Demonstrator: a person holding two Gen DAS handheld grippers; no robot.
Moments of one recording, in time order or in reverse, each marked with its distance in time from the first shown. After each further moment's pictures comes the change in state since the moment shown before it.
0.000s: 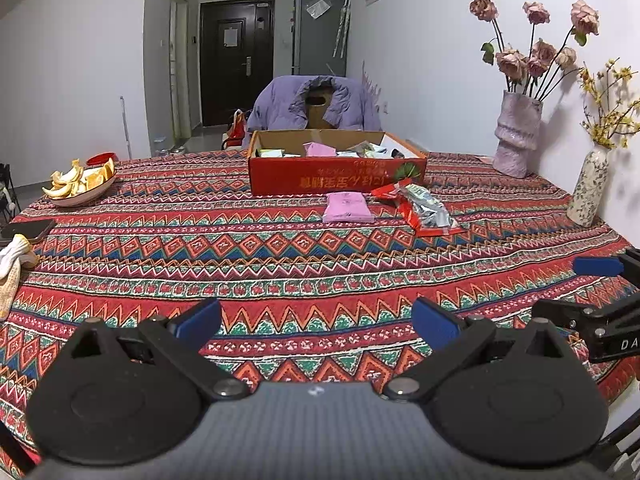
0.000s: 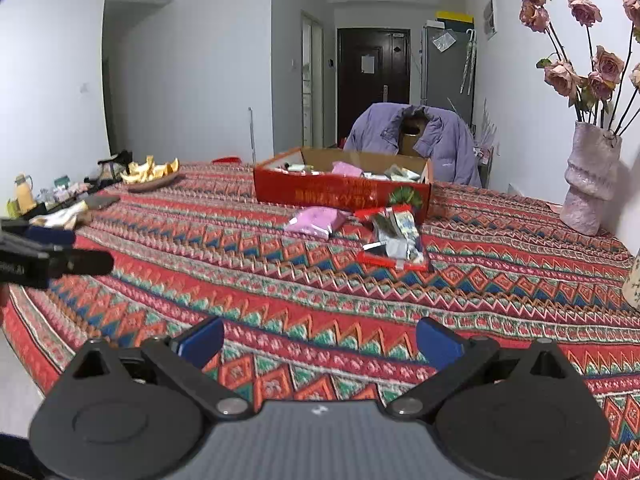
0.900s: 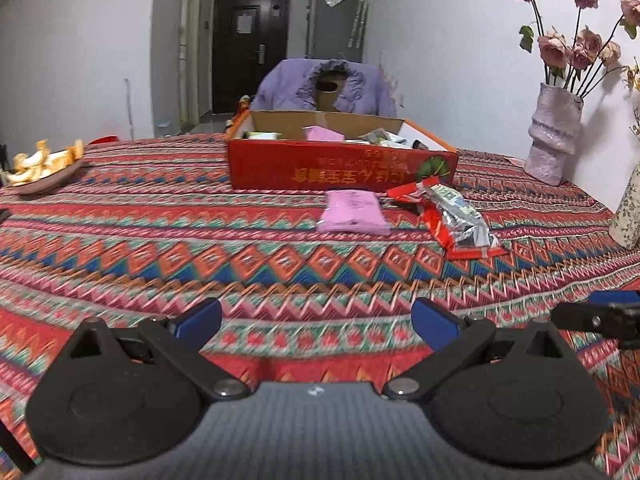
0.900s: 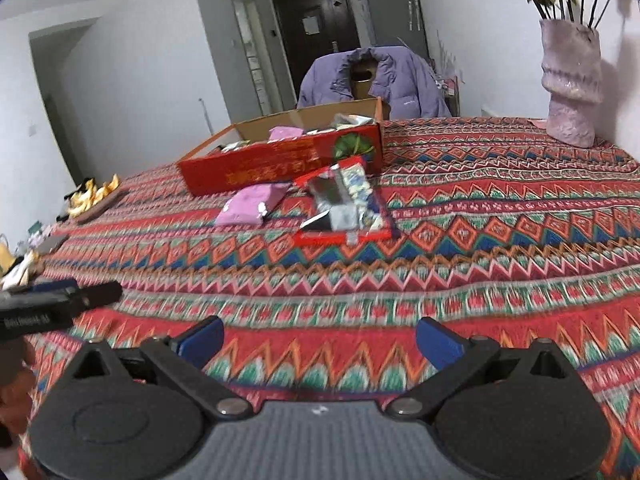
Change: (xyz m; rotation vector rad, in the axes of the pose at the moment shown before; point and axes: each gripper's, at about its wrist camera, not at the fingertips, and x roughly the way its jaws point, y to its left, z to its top) left arm 0.137 -0.018 0.024 -0.045 0.020 0.012; right arm 0.107 -0.077 0.022 0.271 0.106 0.019
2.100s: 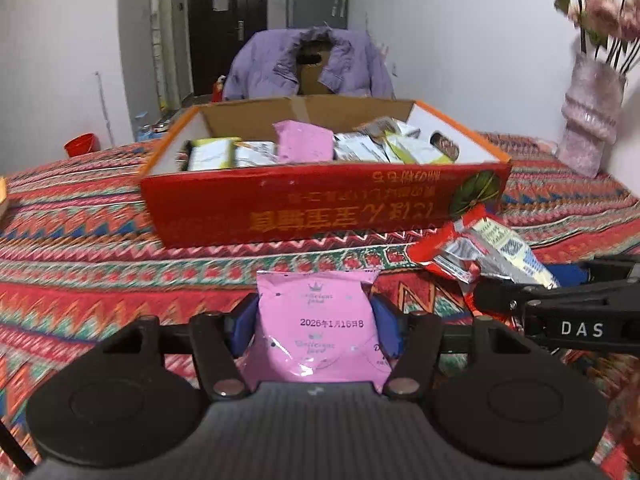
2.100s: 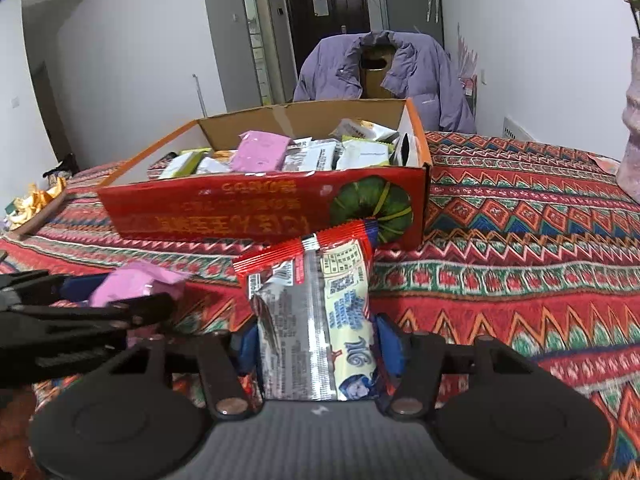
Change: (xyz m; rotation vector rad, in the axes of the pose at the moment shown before) left arm 0.134 -0.011 0.079 0.051 0.089 0.000; right arm 0.149 0.010 0.098 -0.087 0.049 -0.030
